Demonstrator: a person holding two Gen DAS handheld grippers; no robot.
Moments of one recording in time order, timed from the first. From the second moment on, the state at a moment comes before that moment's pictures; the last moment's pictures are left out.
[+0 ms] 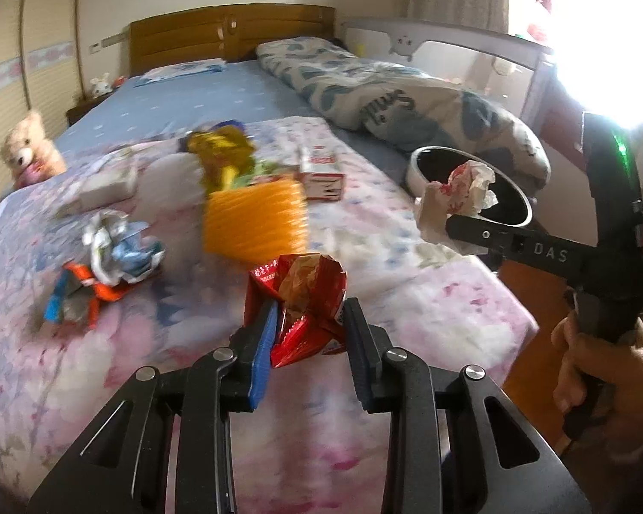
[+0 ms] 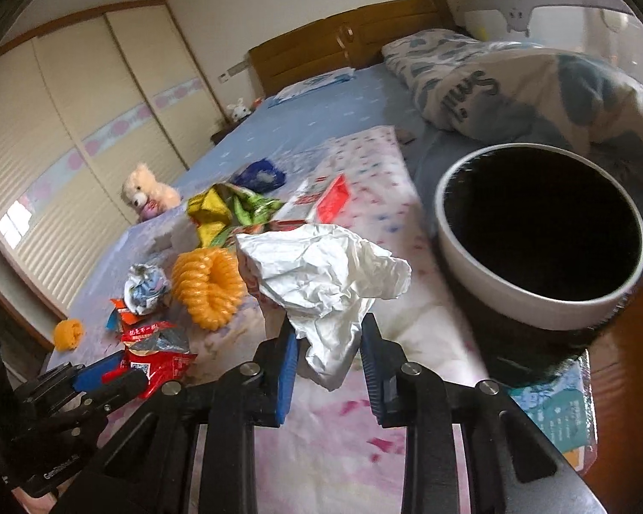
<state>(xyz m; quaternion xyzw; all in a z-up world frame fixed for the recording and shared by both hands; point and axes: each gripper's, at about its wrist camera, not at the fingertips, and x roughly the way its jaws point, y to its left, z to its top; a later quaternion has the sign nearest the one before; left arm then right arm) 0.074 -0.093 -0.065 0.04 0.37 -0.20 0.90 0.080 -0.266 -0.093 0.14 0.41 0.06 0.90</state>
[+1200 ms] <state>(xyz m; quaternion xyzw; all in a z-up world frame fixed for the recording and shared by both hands) 0.149 -0.268 -0.037 0.07 0.35 -0.32 0.87 0.094 -0.415 -0.081 0.17 0.42 -0.05 0.89</state>
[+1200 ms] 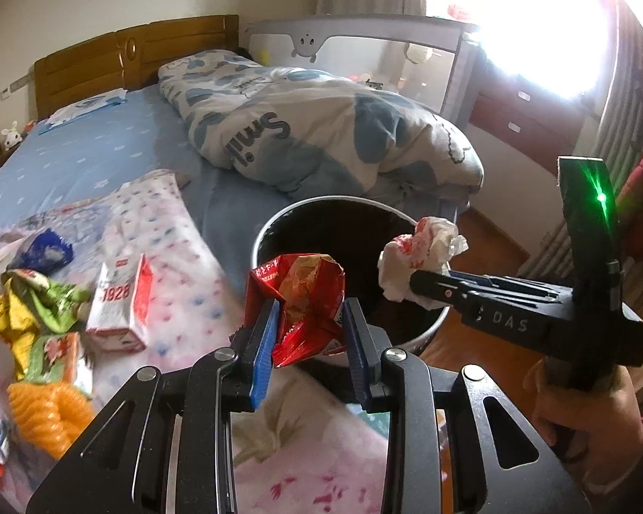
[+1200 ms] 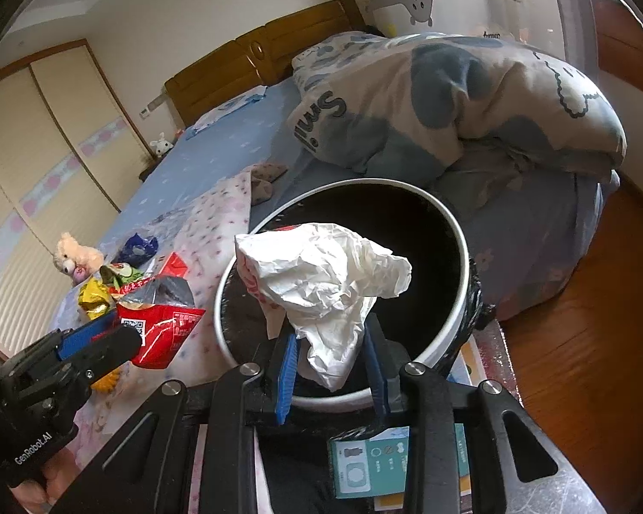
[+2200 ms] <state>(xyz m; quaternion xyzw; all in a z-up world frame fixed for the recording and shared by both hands) 0.169 -0.264 -0.062 0.05 0.39 -0.30 0.87 0.110 -0.437 -0.076 0.17 0.41 -0.08 0.89</state>
